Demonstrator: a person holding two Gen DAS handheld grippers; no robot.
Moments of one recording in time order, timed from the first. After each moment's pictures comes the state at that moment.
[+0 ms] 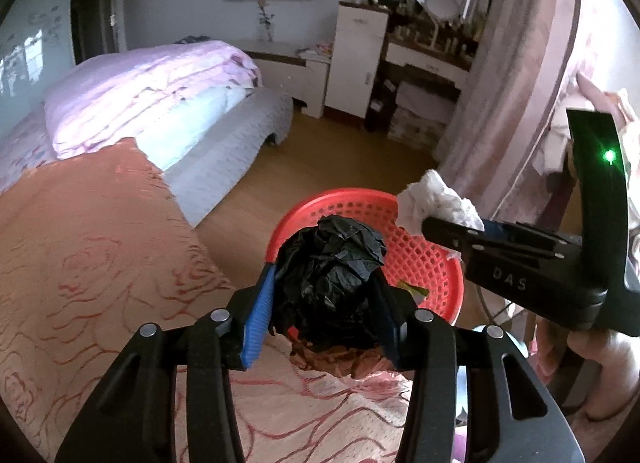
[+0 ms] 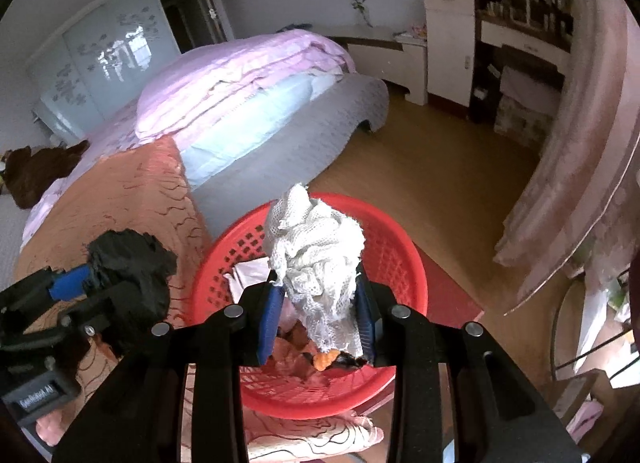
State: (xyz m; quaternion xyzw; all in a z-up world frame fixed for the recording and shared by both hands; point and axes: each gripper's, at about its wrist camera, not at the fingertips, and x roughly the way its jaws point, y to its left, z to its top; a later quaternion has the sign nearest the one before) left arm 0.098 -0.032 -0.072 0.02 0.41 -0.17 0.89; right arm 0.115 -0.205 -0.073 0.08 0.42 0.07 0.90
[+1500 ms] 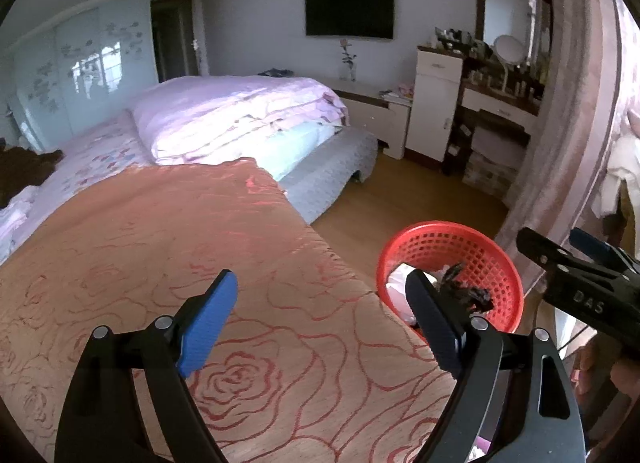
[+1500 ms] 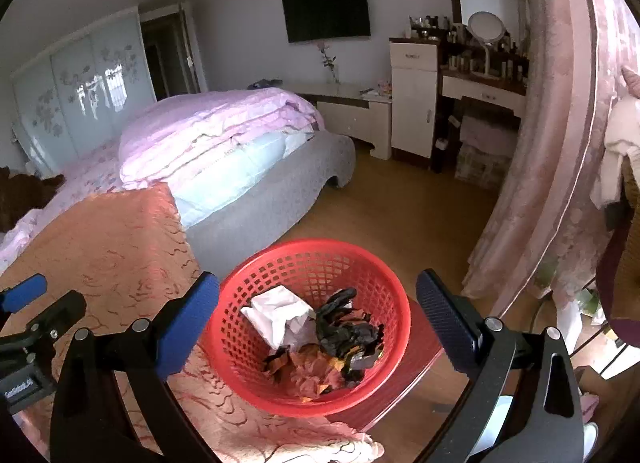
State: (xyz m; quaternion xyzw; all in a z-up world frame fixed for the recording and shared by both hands) left arm 0.042 0.035 -0.031 0.01 0.34 -0.02 0.94; right arm 0.064 -0.177 -0.035 0.06 0.32 0.00 0.95
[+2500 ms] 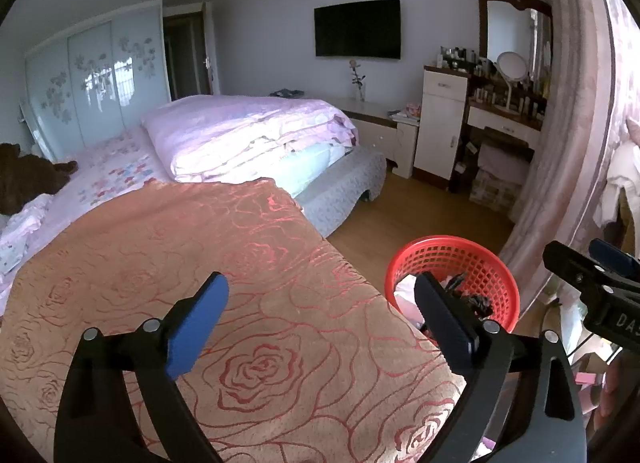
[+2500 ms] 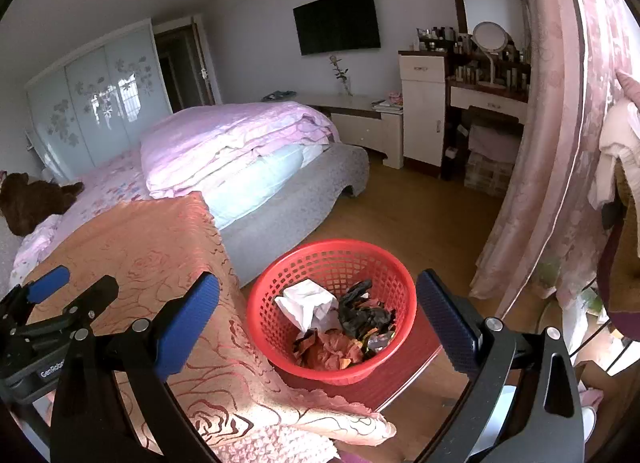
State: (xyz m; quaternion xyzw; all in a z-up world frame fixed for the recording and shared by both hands) left arm 0.017 0.045 -0.011 0.02 0.30 0.00 0.95; right arm 0.015 -0.166 -0.002 0.06 0.30 0.02 0.95
